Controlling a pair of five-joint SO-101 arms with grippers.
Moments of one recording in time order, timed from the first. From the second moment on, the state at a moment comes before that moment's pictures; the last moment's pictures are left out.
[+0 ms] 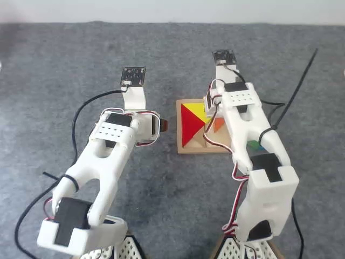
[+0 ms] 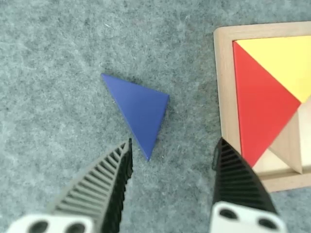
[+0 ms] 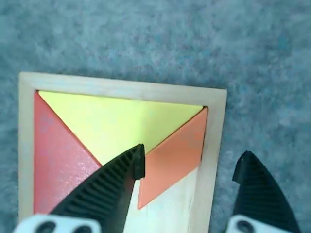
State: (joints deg) left arm 6.8 -7.5 40.8 47.0 15.9; right arm -12.7 21.7 2.4 54.8 -3.9
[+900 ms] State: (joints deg) left arm 6.8 -7.5 40.8 47.0 15.9; right arm -14.2 26.3 -0.6 59.7 -3.8
